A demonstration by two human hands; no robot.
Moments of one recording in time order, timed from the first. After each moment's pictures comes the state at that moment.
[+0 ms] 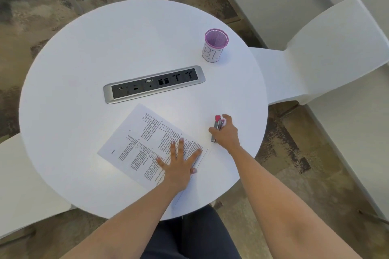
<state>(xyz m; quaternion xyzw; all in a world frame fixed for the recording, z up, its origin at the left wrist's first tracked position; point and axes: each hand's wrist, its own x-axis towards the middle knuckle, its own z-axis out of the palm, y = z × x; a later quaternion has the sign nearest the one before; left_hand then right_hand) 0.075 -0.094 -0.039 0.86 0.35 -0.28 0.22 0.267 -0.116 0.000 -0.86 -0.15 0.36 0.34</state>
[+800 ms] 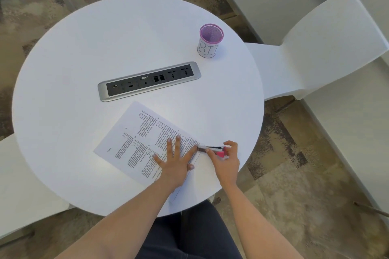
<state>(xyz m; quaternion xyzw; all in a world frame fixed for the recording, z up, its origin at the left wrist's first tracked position) 0.073 -0.091 -0.043 0.85 0.35 -0.28 0.27 0.194 -0.201 -0.019 -0.86 -0.11 0.23 0.44</state>
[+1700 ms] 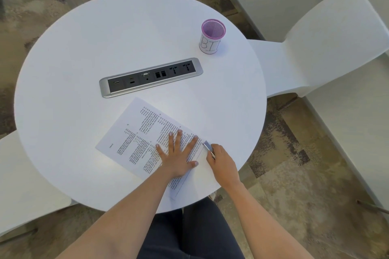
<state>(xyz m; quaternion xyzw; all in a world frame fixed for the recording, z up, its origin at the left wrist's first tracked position) 0.072 -0.075 -0.041 0.85 0.32 -0.28 0.30 0.191 -0.206 -0.021 -0.87 -0.37 0.27 0.18</state>
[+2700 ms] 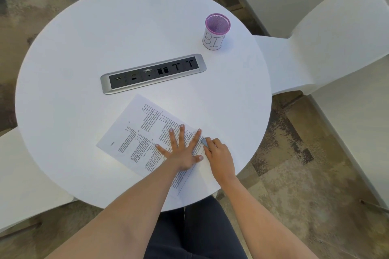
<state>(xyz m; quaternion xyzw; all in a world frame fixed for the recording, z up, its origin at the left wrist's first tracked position) 0.090 -0.069 -0.038 0.81 0.35 -0.32 0.34 0.188 -0.185 -0.020 -0.83 -0.53 0.10 0.14</state>
